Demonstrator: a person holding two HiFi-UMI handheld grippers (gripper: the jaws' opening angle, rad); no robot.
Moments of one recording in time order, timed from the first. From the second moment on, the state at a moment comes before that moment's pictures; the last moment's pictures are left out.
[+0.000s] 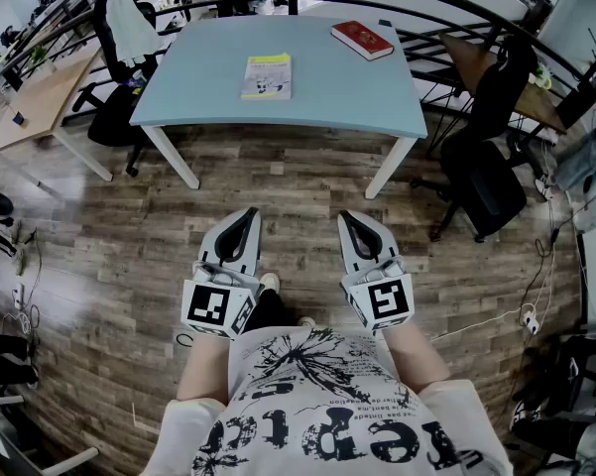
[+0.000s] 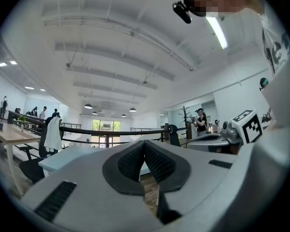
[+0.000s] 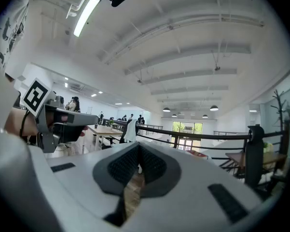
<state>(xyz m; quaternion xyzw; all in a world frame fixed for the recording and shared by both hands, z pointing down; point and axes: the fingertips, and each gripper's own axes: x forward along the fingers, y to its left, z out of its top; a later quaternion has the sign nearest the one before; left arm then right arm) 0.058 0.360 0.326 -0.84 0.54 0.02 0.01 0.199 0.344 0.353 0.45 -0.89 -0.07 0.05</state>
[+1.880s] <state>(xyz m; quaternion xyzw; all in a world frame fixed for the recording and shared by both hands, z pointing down) -0.100 -0.030 0.363 -0.87 0.48 0.01 -0.04 0.058 -0.037 0.377 0.53 -0.84 0.00 0.07</state>
